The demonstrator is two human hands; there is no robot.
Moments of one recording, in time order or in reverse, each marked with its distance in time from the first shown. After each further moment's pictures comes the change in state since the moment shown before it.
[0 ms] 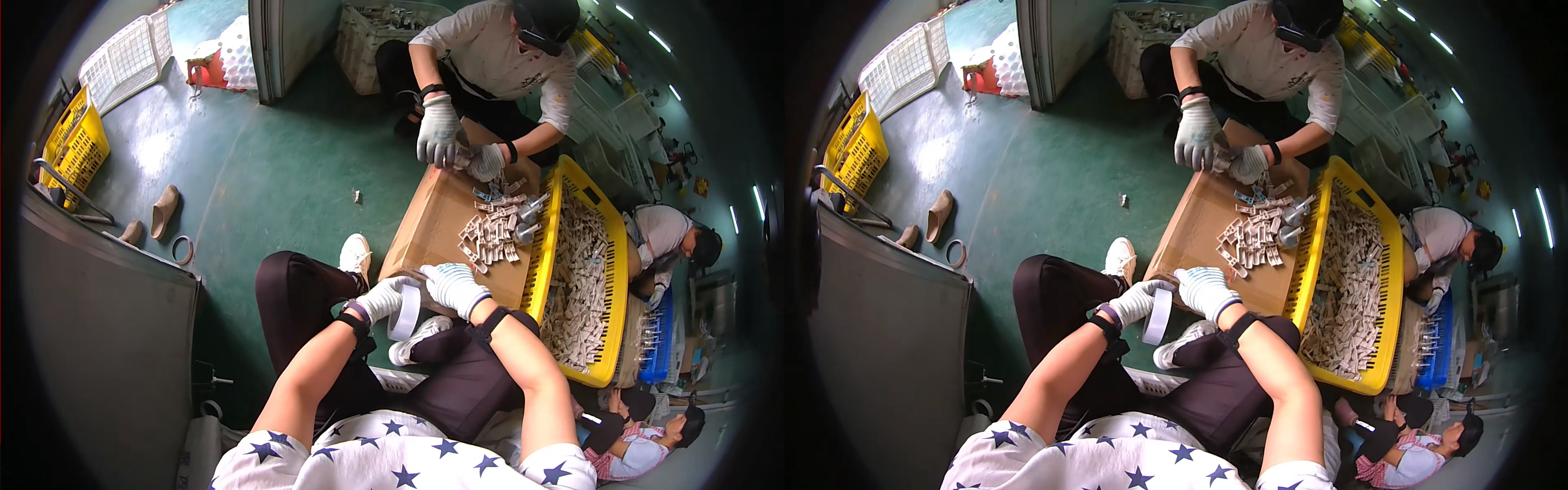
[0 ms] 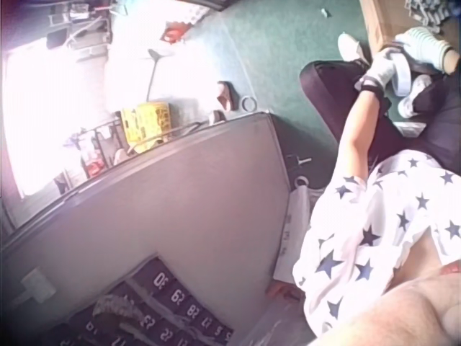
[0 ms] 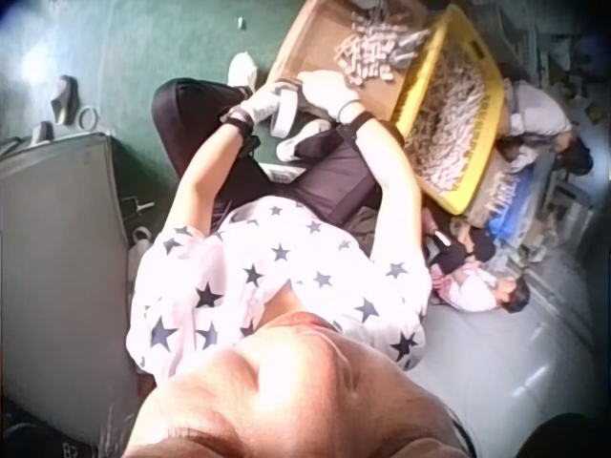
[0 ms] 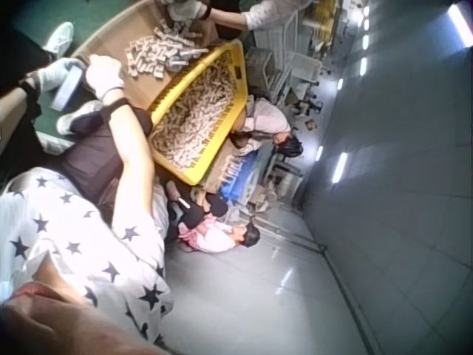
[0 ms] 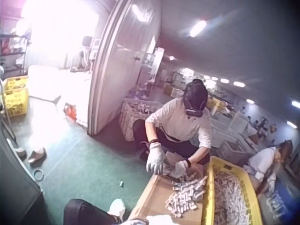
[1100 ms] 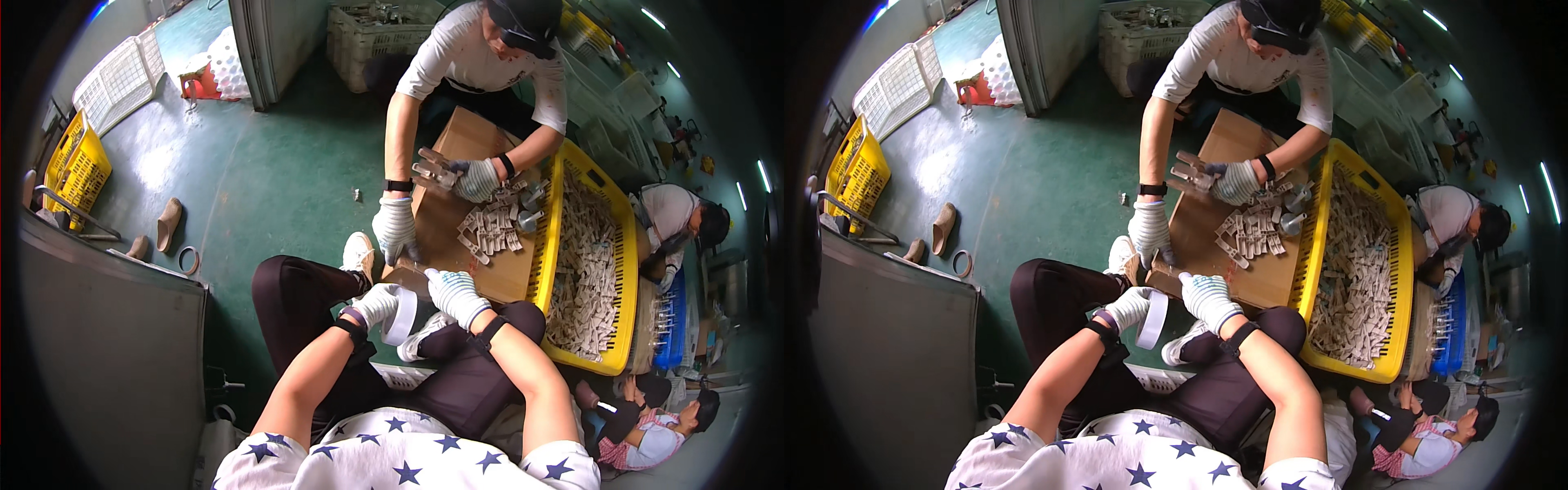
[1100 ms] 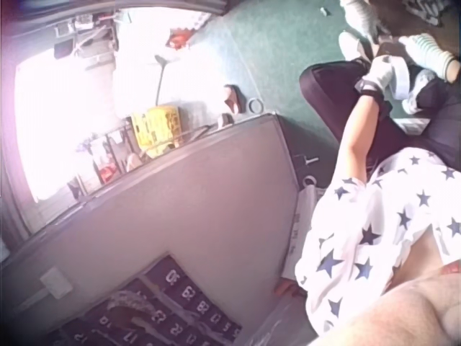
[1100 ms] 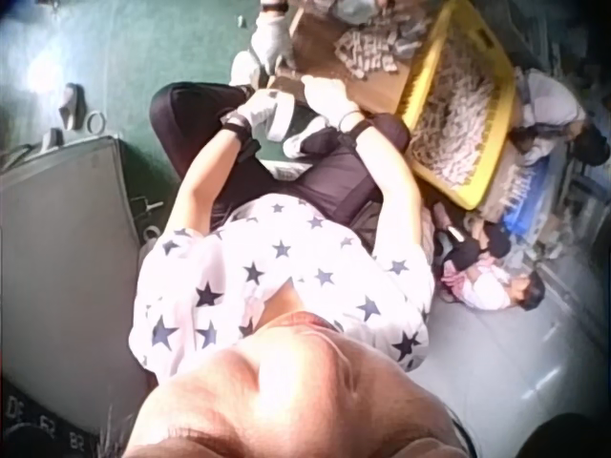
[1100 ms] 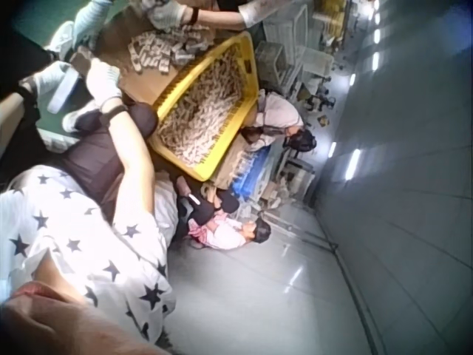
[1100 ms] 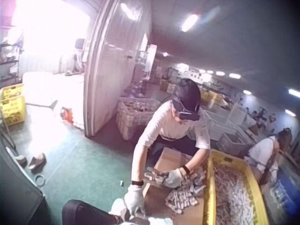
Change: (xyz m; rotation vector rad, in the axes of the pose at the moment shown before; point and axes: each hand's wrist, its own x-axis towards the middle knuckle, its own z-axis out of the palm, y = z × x) left_hand -0.006 -0.044 -0.008 0.041 0.056 -0.159; right_hand -0.013 0.005 0.051 0.065 0.122 0.119
